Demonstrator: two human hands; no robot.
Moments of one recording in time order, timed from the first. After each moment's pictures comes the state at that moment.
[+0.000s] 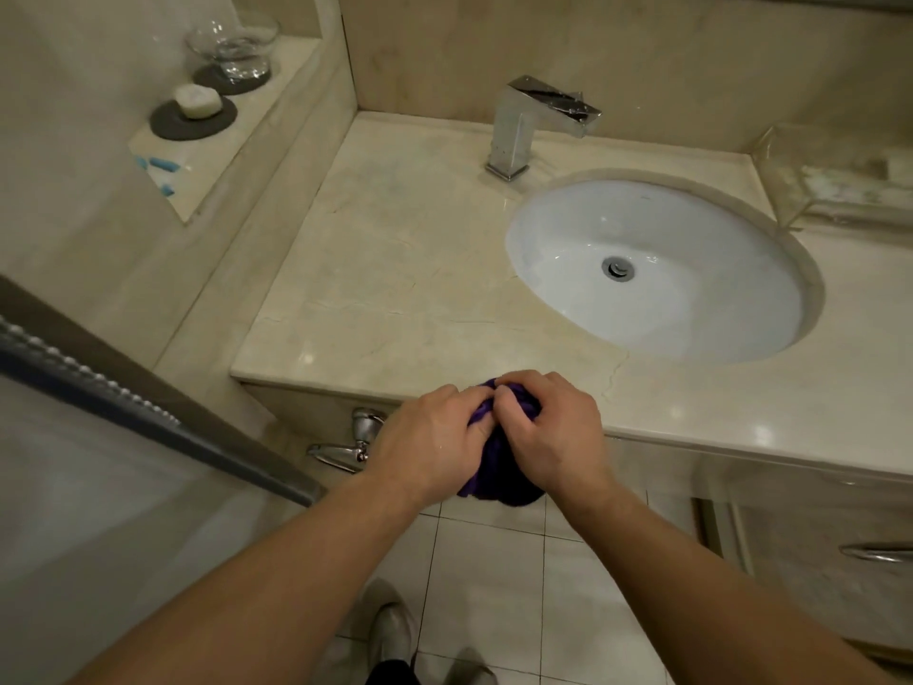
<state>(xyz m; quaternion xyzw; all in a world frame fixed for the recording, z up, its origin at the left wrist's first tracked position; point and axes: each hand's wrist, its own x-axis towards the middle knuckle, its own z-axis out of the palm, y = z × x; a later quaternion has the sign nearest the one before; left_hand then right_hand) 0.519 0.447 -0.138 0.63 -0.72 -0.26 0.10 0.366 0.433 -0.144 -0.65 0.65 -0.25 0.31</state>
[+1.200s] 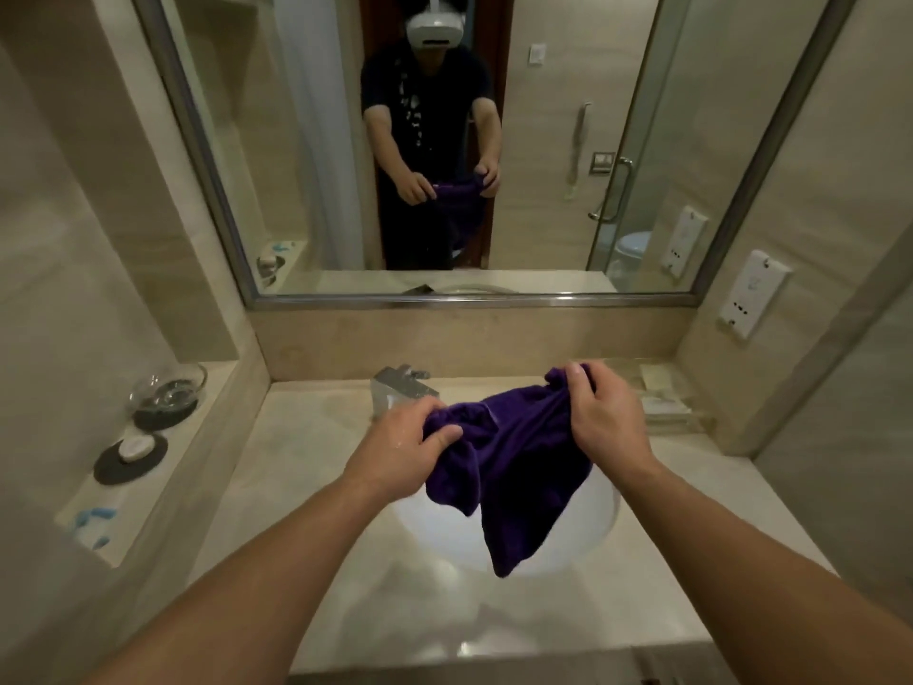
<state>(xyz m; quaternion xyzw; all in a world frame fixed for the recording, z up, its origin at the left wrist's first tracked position) 0.424 0.287 0.115 0.56 -0.75 -0.26 0.24 0.187 0.301 0.140 -0.53 0.69 -0.45 0.21</state>
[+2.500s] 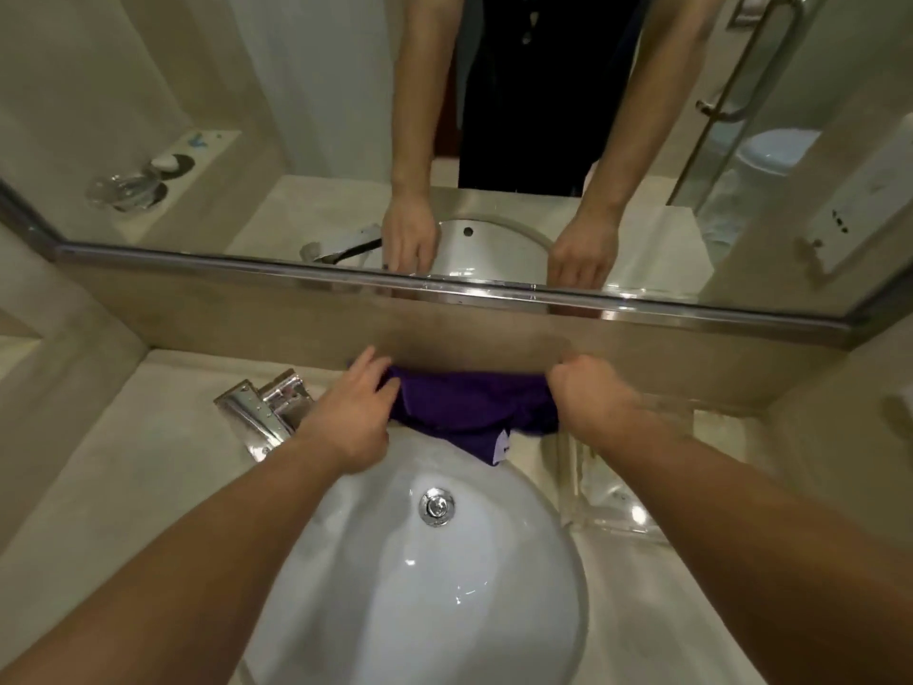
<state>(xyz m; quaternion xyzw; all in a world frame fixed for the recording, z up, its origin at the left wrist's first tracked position) 0.297 0.004 -0.031 0.63 -0.77 -0.09 -0.08 0.021 -0.033 0.027 -0.80 0.57 0.16 0.06</state>
